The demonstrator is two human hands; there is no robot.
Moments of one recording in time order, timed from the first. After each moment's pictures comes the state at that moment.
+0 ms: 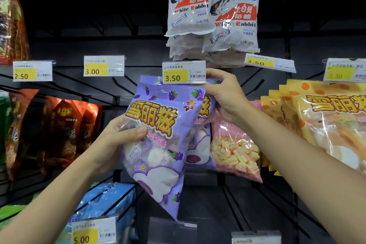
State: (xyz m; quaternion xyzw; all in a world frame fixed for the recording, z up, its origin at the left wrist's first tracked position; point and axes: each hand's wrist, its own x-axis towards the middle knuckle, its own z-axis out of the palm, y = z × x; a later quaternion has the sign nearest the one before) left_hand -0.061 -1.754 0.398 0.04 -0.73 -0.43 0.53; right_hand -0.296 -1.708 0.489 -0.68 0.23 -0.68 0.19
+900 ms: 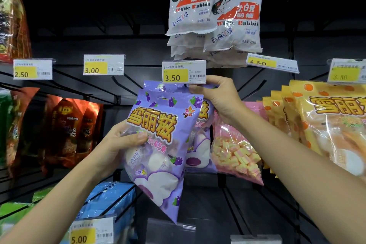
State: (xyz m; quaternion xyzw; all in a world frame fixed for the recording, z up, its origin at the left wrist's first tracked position) left_hand -0.064 -1.761 0.387 0.07 -0.72 -0.44 0.52; right_hand -0.301 -1.729 0.485 -0.68 0.27 -0.67 0.15
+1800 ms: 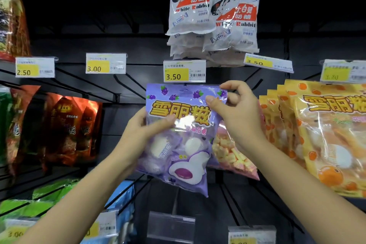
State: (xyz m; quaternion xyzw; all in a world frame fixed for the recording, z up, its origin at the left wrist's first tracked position) left_hand -0.107 -1.732 0.399 0.12 -0.67 -0.40 0.61; right_hand -0.302 -1.677 0.436 -0.60 0.32 -0.74 0.01
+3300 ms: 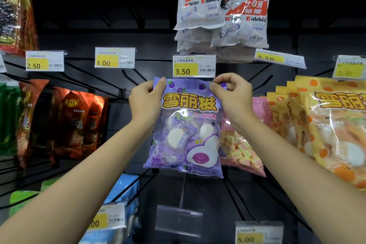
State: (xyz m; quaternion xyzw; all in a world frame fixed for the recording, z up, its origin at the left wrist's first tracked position) left_hand -0.122 -1.761 0.450 0.26 -0.58 -0.21 0.75; right_hand -0.298 -1.715 0.462 -0.59 0.32 -0.74 0.01
